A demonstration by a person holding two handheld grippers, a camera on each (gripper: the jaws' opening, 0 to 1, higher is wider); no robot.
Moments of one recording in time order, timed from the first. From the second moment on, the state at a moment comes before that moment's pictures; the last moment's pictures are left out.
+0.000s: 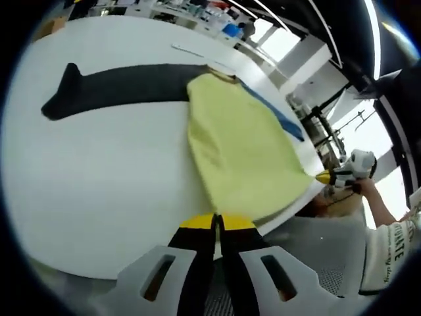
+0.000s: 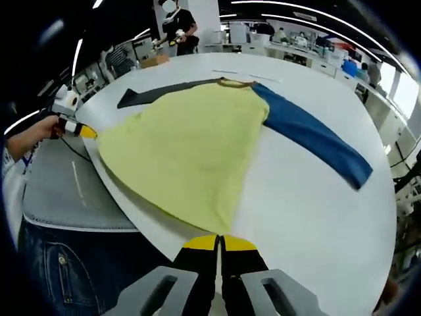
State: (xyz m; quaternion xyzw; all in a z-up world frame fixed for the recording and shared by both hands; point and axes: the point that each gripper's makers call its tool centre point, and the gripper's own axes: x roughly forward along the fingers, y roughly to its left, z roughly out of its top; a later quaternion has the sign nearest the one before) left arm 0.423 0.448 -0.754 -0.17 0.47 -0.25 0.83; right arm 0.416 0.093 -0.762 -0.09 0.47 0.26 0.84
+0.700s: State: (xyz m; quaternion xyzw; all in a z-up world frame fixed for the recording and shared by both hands) left arm 0.418 0.451 -0.777 -0.13 0.49 -0.24 0.83; right arm 0.410 0.088 -0.782 -0.11 0.48 0.27 0.83
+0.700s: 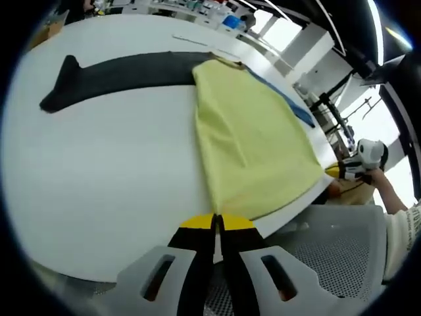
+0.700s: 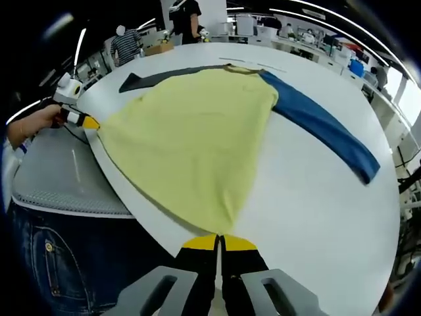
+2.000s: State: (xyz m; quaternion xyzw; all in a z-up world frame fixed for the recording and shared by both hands) left arm 0.527 0.456 -0.711 -0.06 0.27 -0.28 0.92; right arm 0.526 0.109 -0.718 -0.05 0.30 0.29 0.91
